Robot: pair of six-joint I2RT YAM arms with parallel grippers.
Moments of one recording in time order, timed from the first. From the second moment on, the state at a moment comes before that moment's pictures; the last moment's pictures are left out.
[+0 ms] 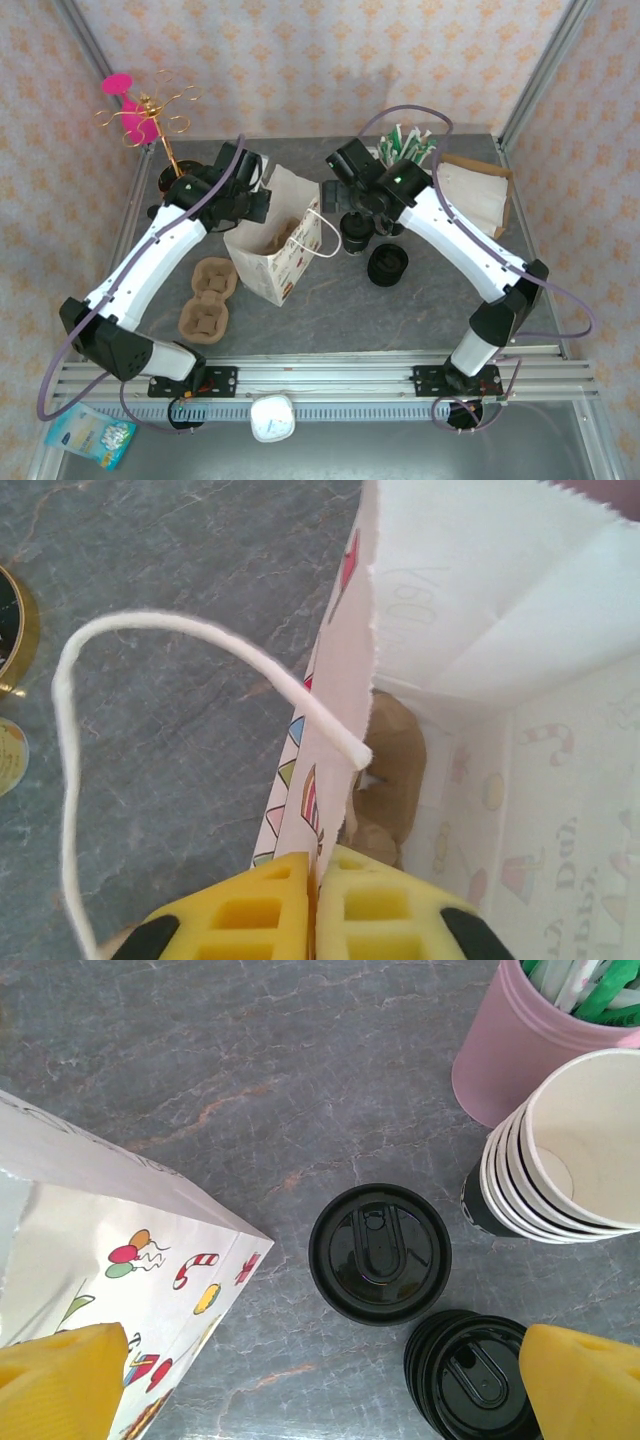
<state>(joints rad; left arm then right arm) -0.42 1.40 1.49 -1.02 -0.11 -0.21 0.77 1.66 1.84 -1.19 0.33 0.63</state>
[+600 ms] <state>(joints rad) -0.42 1.25 1.36 -0.95 -0.02 -0.54 0.77 1.69 1.88 -1.23 0.32 0.62</state>
